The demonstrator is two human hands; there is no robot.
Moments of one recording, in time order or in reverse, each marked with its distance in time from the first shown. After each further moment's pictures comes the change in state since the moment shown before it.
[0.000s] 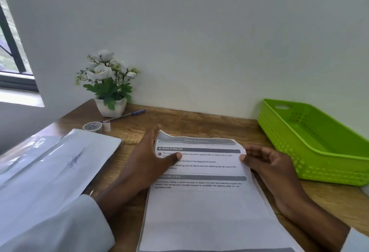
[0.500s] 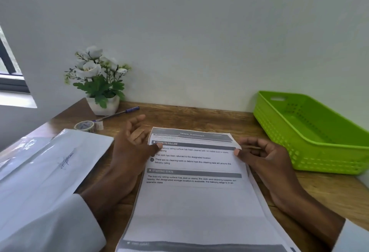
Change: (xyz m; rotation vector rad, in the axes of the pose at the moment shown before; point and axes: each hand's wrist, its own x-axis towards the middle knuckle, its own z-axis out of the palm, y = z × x) left_hand 0.005 0.004 -0.001 -0.619 0.163 -0.146; right_hand -0.001 0.000 -0.002 0.028 -0.012 -0.077
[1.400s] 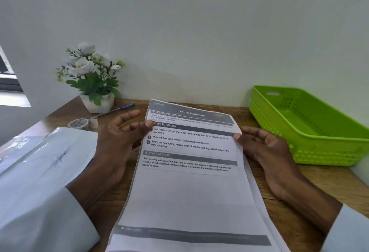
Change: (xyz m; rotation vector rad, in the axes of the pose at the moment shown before) left_hand 0.000 0.018 -0.007 -0.195 -0.046 -0.029; right_hand 0.004 -0.012 -0.003 0.220 -0.010 0.115
